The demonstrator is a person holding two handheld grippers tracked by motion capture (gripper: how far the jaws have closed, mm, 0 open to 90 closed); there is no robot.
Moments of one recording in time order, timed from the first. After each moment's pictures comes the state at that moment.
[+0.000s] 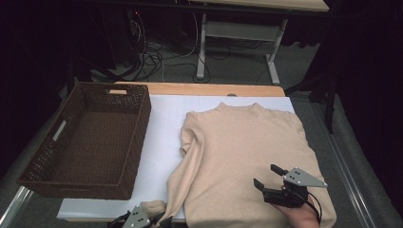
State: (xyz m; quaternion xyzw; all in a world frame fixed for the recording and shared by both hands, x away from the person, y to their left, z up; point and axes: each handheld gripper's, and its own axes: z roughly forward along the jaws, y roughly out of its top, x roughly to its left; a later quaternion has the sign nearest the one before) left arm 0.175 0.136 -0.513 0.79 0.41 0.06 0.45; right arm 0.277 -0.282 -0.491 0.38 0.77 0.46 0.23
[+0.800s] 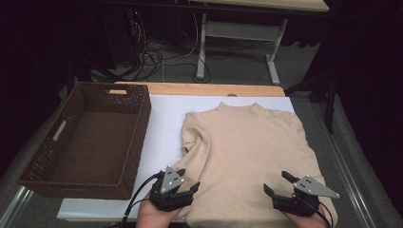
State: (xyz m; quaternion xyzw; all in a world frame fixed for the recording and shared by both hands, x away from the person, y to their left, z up) left arm 0.261 0.074 -0.482 0.81 0.37 0.15 0.42; right arm 0.255 -0.305 -0.493 0.41 0.75 0.45 0.25
